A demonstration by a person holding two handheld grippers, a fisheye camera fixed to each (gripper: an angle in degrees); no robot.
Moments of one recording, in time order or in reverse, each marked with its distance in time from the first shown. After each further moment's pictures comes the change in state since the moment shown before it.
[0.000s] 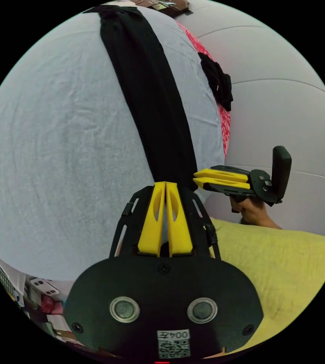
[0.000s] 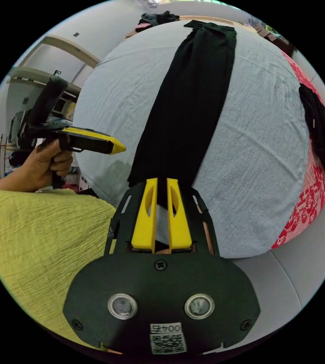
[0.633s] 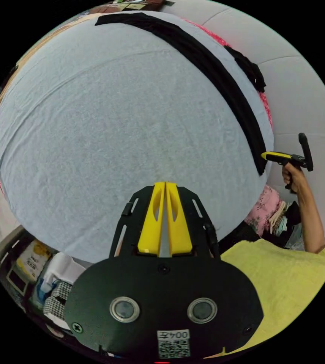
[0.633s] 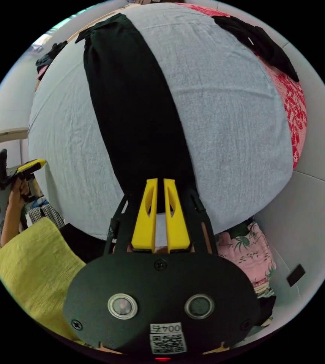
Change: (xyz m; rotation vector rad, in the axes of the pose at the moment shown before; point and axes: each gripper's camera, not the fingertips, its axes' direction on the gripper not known) left arm -0.104 -0.078 -0.170 -0.156 -0.366 0.244; right arm 0.013 -0.048 0.037 -0.025 0.060 0.660
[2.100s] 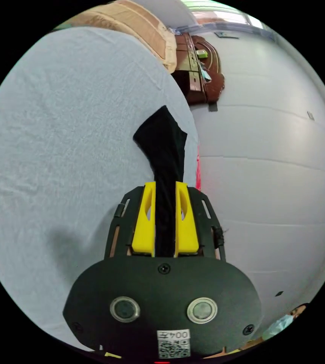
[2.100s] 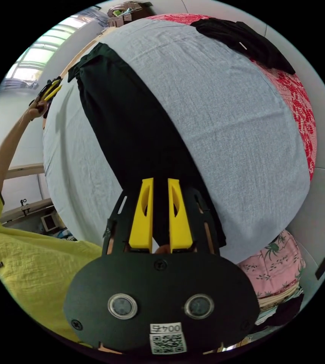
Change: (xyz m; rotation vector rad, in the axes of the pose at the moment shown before) left arm -0.248 -0.721 -0.505 0.380 1.244 -0.094; right arm 0.003 -0.050 -0.040 0.134 -0.177 0.160
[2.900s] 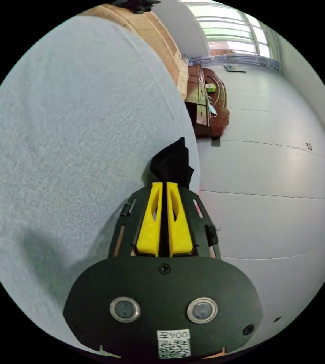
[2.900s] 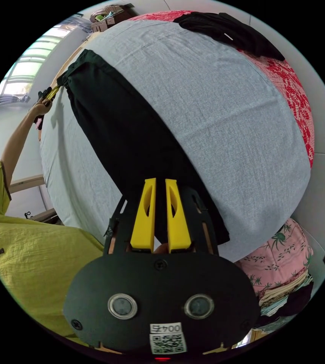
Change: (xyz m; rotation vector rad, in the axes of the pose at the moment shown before) left arm 0.042 -0.161 -0.033 0.251 0.019 -0.058; right arm -0.061 -0.117 -0.047 0.762 1.223 -0.449
